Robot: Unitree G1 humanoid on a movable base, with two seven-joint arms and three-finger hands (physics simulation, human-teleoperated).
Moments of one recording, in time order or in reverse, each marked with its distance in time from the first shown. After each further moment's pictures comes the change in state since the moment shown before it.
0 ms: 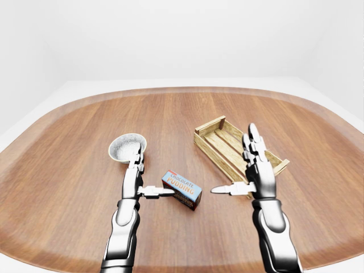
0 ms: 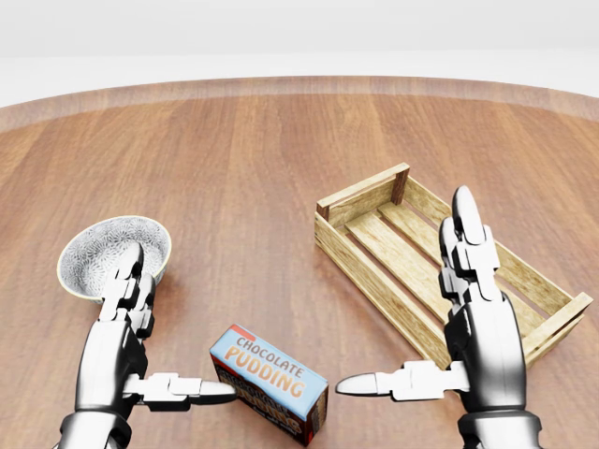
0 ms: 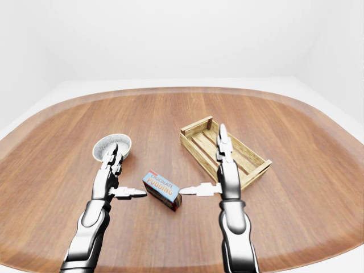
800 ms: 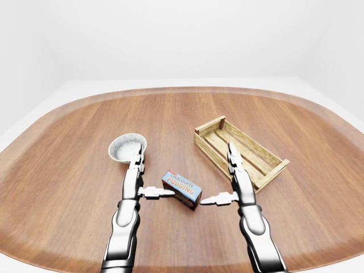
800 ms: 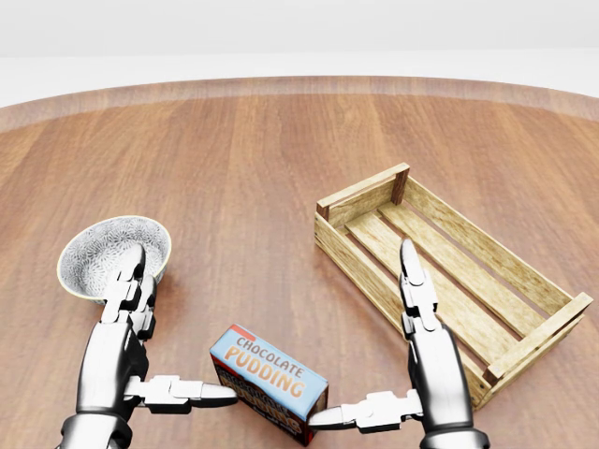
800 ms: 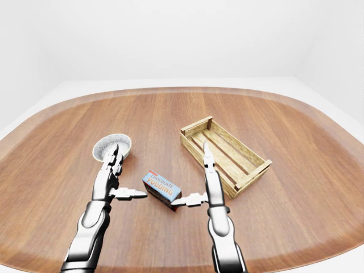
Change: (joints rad) left arm 0.005 0.000 -0.003 0.009 0.010 -0.016 -0.005; right arm 0.019 0.006 0.095 0.196 -0.103 0.000 -0.057
